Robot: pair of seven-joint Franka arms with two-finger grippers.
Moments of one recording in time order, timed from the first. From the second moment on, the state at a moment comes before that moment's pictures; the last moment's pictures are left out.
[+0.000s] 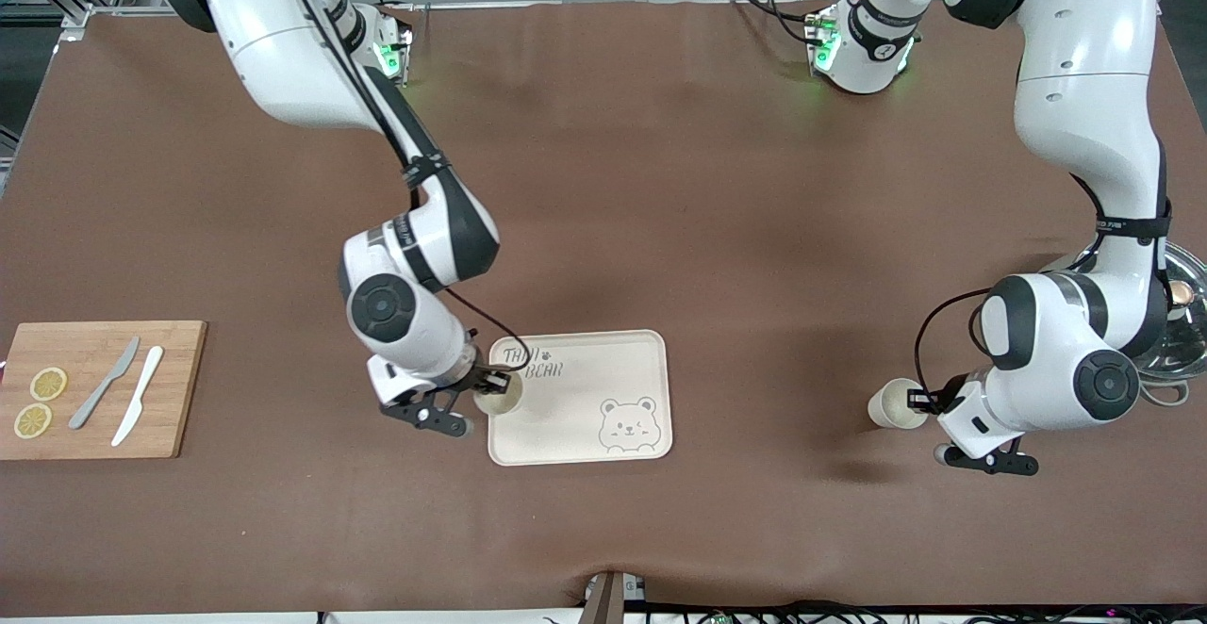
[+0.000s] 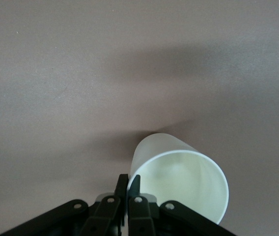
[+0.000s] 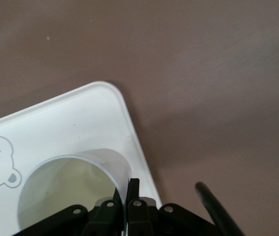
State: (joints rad) left arm -0.03 0.80 0.00 -1.33 -0.07 2.07 0.12; right arm 0.41 0.78 -0.01 -1.24 0.06 2.08 0.63
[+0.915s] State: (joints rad) left arm -0.02 0.81 0.00 -1.32 -0.07 2.08 0.13; right arm 0.10 0.74 -0.01 -1.17 0.06 1.89 0.00
